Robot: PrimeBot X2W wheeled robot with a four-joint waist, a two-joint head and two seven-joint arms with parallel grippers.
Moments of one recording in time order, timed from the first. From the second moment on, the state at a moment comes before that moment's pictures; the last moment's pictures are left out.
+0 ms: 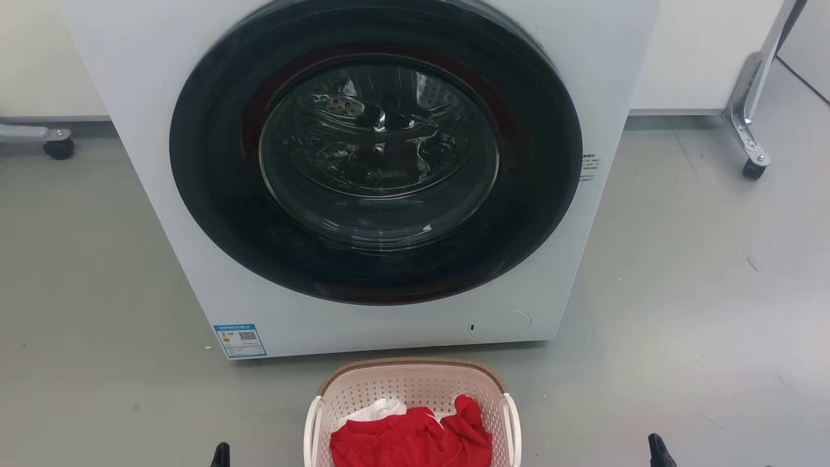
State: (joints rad) left arm 0.03 0.07 -0.09 0.31 -0.90 0.02 -0.08; right arm 0.00 -0.05 0.14 0.33 0.87 -0.02 -0.08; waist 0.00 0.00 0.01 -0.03
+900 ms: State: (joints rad) left arm -0.02 0.06 0.00 0.30 -1.24 -0.05 0.01; right arm -0.04 -0.05 0.01 0.32 1.22 0.05 0.01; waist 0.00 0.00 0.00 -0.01
